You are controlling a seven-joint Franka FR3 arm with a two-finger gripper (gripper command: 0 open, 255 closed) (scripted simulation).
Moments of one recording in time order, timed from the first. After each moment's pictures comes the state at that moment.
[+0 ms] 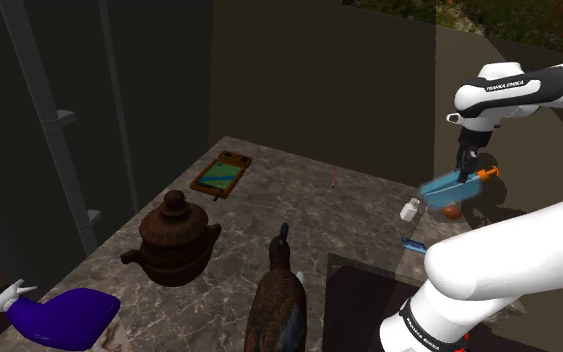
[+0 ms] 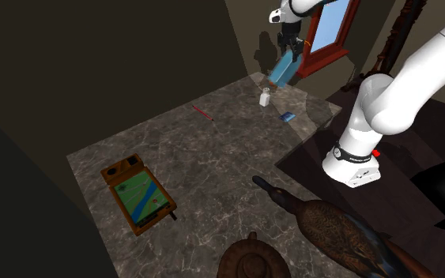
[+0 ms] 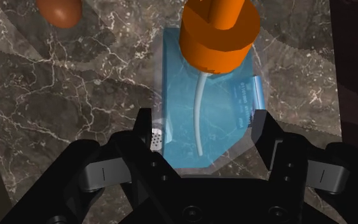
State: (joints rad) arm -0.47 -0.43 -0.60 -2.31 -0.47 1.88 -1.22
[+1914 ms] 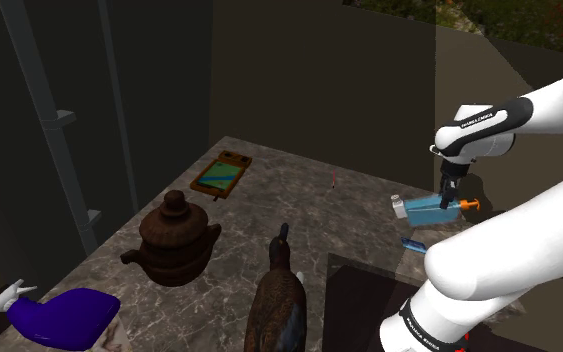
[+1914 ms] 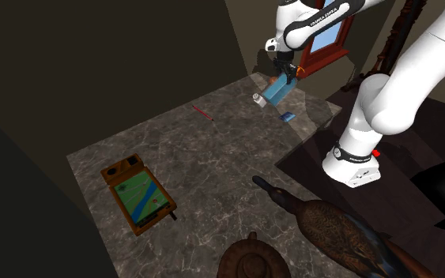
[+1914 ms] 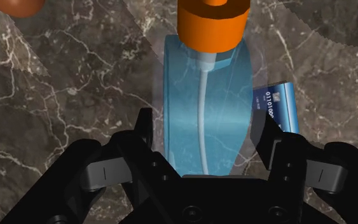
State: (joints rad) arm -0.46 -0.28 -0.69 -2.49 -0.50 2.20 -1.18
